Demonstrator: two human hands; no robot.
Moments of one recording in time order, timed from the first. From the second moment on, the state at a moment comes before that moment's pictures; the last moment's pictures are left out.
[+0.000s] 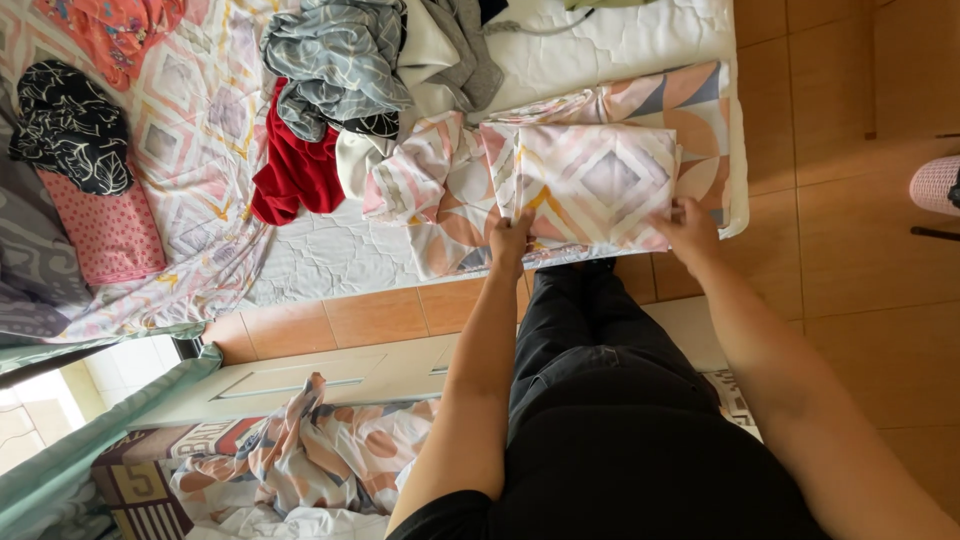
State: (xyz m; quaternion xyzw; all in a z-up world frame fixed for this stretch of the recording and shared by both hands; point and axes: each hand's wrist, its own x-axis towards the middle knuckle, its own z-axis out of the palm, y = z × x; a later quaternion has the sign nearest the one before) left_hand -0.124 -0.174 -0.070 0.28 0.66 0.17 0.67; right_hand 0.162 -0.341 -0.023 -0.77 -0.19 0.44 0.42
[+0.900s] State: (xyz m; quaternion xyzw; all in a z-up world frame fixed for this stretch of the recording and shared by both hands) left_hand -0.105 -0.207 -0.038 0.17 0.59 0.34 0.72; right_hand 0.199 -0.318 -0.067 -0.82 -0.23 0.35 0.39
